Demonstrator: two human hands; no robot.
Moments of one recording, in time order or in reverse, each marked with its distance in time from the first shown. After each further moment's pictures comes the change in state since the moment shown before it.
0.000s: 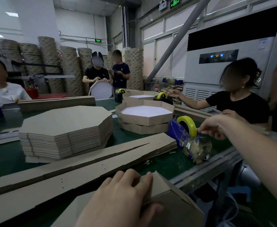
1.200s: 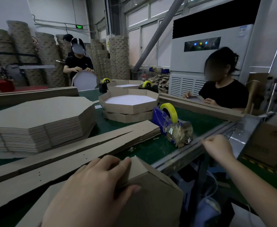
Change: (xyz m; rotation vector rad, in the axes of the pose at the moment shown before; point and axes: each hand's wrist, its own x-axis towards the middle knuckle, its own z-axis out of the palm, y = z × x) left_hand -0.006 0.007 0.000 -0.010 0.177 0.005; right_hand 0.007 0.141 0.061 0.082 0.602 -0.455
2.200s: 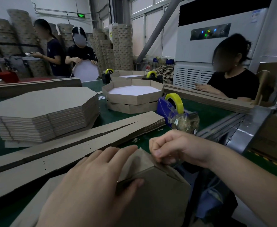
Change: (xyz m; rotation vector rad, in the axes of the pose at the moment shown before) left_hand -0.011 0.005 -0.012 -0.175 0.095 -0.025; right_hand -0.103 -0.125 -0.021 0.566 -1.306 -0.433
